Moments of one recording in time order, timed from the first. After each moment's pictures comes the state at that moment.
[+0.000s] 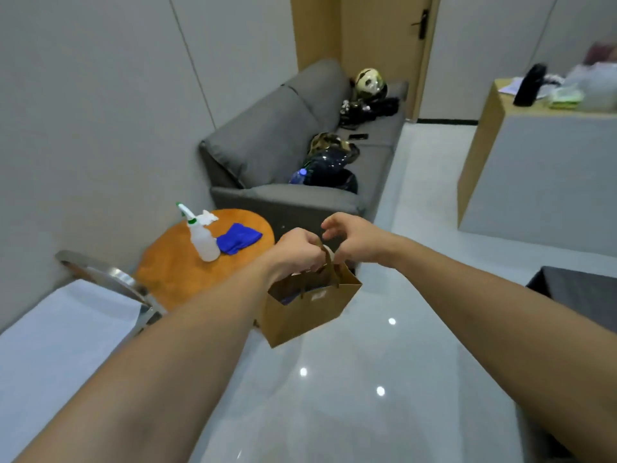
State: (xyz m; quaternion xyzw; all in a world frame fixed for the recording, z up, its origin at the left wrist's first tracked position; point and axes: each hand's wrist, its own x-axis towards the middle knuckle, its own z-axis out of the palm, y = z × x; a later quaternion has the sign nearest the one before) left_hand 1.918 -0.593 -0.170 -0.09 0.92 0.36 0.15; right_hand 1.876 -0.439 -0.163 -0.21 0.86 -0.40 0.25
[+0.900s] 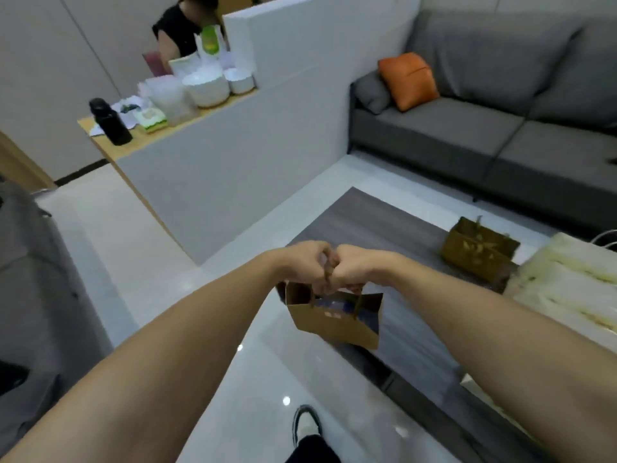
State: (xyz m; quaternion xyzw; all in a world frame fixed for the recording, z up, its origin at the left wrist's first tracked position) left_hand 1.690 0.018 -0.215 0.51 0.77 0.04 0.39; right_hand 1.811 0.105 -0.236 0.29 0.81 -0.49 0.16
